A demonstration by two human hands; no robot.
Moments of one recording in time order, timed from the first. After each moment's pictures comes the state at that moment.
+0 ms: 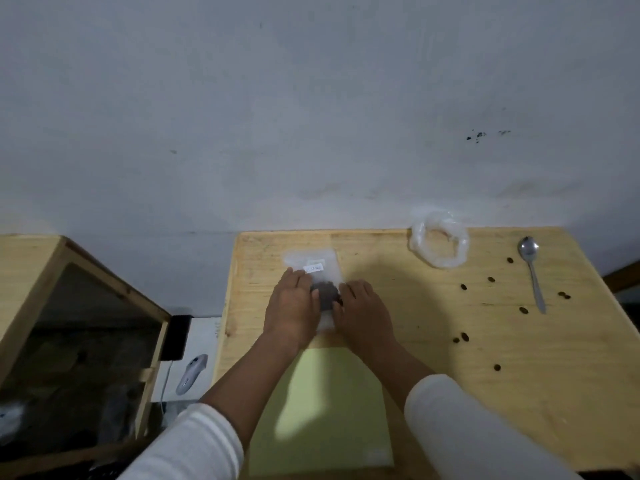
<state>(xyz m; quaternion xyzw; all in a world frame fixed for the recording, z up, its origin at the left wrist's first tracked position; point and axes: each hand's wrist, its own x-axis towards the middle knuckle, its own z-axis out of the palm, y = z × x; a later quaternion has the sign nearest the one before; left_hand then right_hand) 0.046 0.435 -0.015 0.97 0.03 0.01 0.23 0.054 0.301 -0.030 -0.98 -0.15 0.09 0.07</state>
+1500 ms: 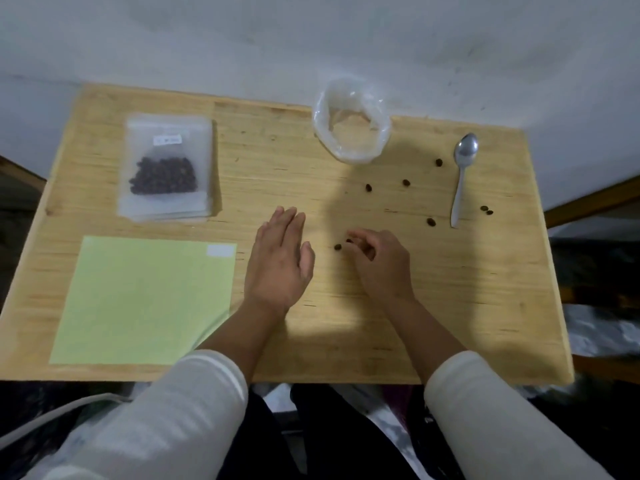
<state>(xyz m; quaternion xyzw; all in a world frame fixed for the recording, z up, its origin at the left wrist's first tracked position) -0.003 0.219 -0.104 0.97 0.02 0.04 0.23 0.023 0.059 -0.062 -0.91 0.03 0.08 0.40</state>
